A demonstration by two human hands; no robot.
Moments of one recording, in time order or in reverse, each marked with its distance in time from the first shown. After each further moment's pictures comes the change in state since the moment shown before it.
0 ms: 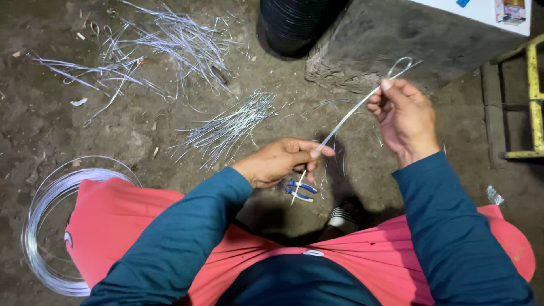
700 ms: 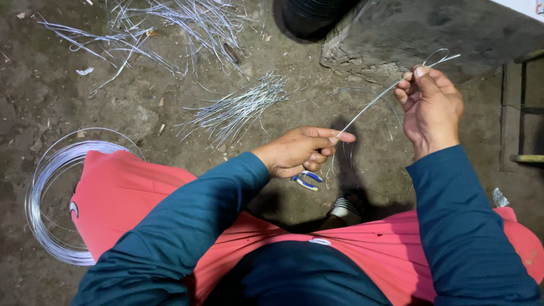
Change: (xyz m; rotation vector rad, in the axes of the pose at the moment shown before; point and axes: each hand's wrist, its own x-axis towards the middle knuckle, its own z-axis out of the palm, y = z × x) left_hand 0.009 -0.009 0.009 -0.377 0.011 -0.127; right_hand 0.009 0.008 -0.017 -0.022 0.129 -0.079
